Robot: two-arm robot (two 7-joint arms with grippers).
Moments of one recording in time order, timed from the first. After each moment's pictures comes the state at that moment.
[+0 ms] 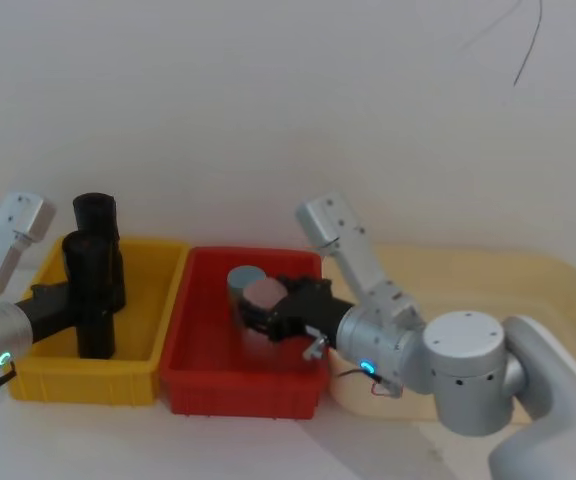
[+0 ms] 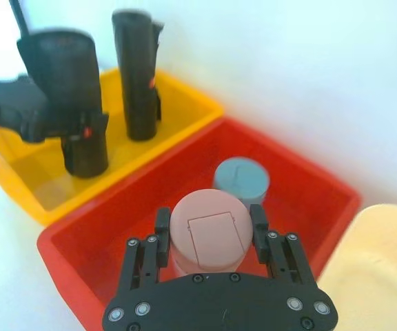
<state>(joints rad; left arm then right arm) -0.56 0.42 0.32 -1.25 -0.43 0.42 -0.33 0.61 0.12 -0.52 -1.30 0.15 0.45 0.35</state>
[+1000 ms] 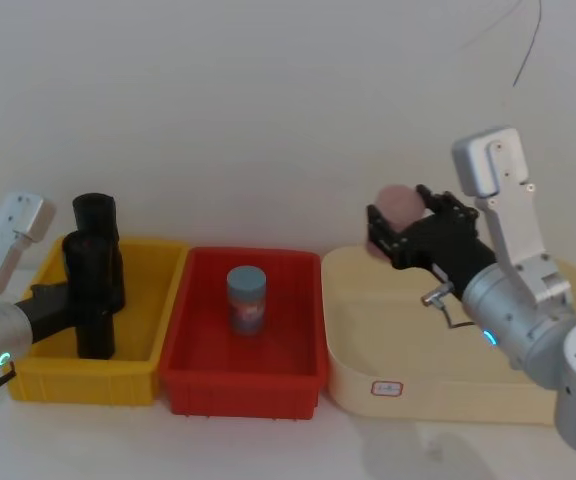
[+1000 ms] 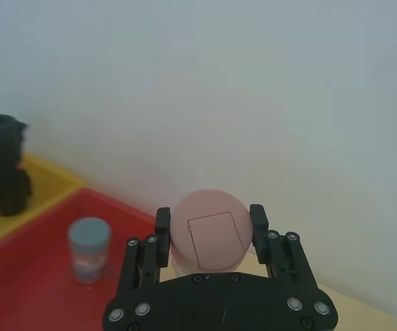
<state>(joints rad) -0.56 0.42 0.32 -1.25 -0.43 0.42 -0.33 0.41 0.23 -0.32 -1.71 0.08 0.41 0.14</state>
